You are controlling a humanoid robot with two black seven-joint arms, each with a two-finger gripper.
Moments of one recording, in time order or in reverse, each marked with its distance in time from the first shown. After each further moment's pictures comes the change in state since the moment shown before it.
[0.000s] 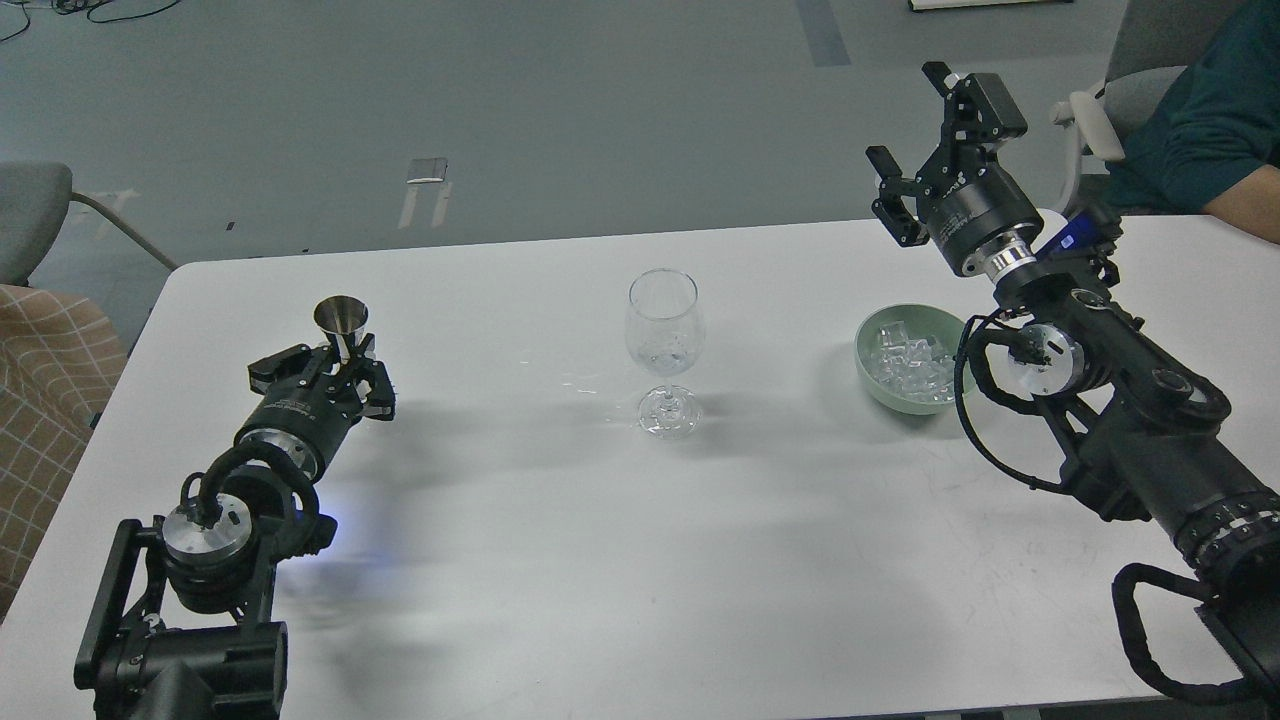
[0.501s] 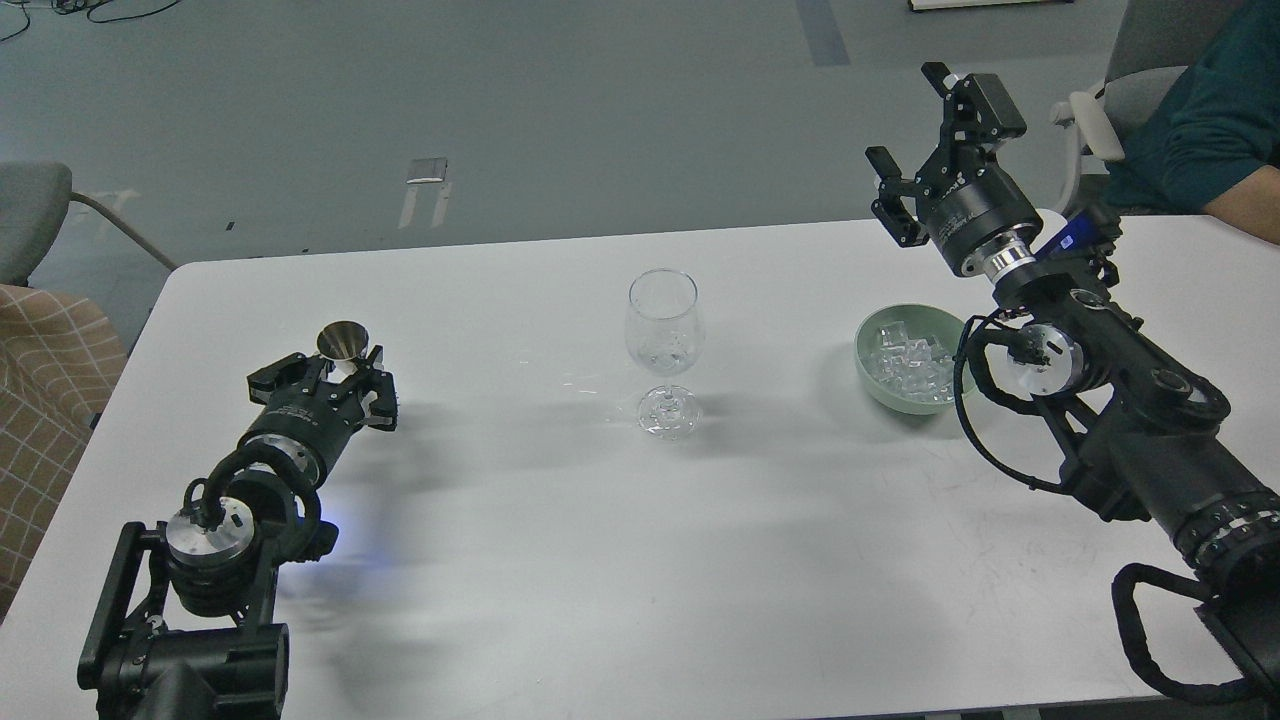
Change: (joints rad) left arm -0.002 0.000 -0.001 0.018 0.001 0.008 0.000; right arm 0.000 0.000 -0.001 0.001 0.001 -0.002 -0.002
